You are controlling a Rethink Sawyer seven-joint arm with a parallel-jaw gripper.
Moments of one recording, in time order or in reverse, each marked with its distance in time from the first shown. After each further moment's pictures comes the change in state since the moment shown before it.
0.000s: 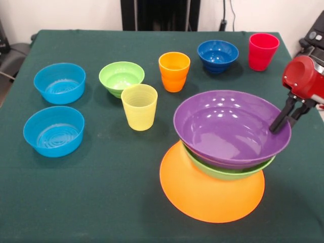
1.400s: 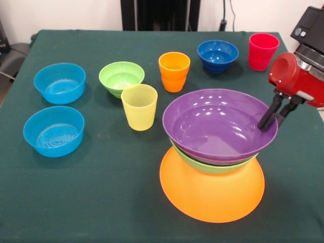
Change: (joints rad) arm -0.025 -0.046 0.036 0.077 0.000 -0.055 0.000
